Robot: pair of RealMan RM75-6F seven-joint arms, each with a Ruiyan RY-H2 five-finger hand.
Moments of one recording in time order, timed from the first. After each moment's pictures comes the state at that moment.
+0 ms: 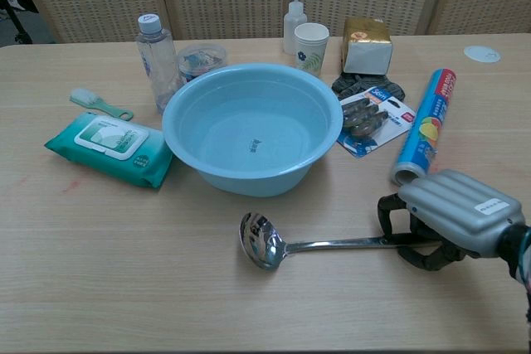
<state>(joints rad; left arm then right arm) -0.13 -0.95 -0.10 -1.81 1.39 1.44 -0.02 0.39 -1.74 0.01 -1.33 -1.45 1.05 -0.42</state>
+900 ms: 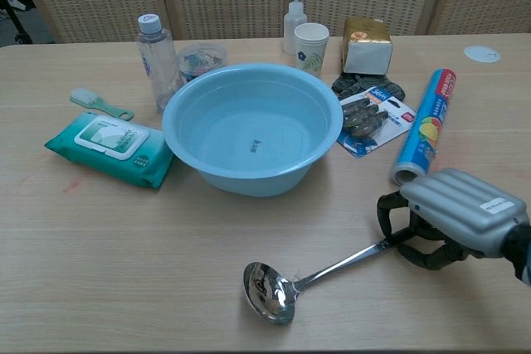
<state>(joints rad) -0.13 -0.94 -0.11 -1.80 1.38 1.43 -0.03 0.40 -1.73 -0.02 -1.32 -1.48 1.09 -0.34</state>
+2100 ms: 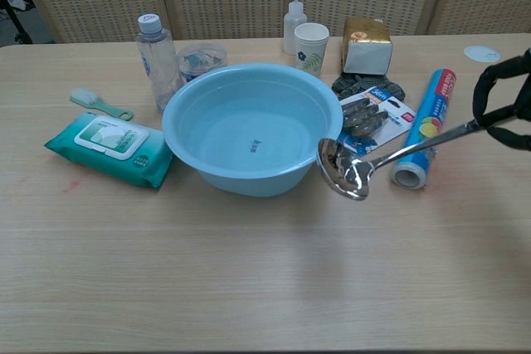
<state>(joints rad) -0.13 -0.94 -0.10 -1.81 1.38 1.43 -0.04 0.37 -1.36 0.11 -1.65 -1.40 1.21 -0.20</state>
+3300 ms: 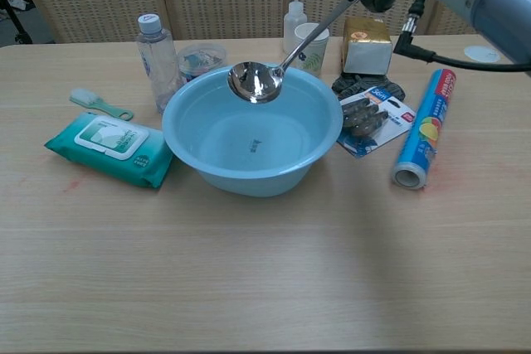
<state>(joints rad) -0.13 -0.93 -0.10 -1.80 1.39 1.43 -0.08 0.85 -1.64 0.40 -1.58 -0.93 1.29 -1.00</state>
